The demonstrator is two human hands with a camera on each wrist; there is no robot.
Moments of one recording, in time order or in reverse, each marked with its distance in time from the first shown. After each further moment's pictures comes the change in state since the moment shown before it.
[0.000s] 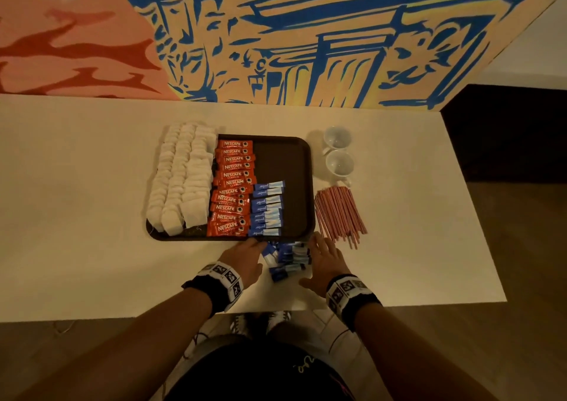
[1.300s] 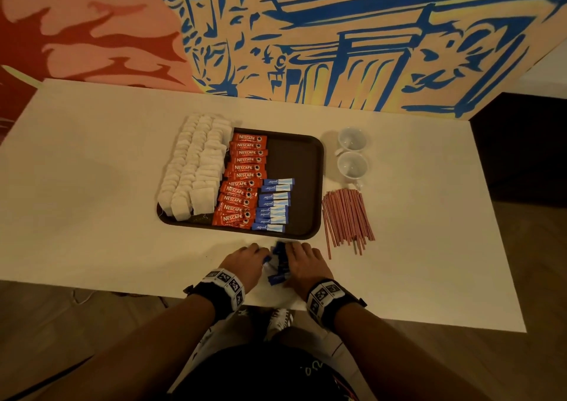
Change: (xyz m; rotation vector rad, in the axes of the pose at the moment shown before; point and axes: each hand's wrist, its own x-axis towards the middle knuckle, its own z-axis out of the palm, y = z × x) left_hand -0.009 0.015 0.034 0.109 0.057 -0.091; right_hand 0.024 -0.017 0.030 -0.212 0.108 -0.339
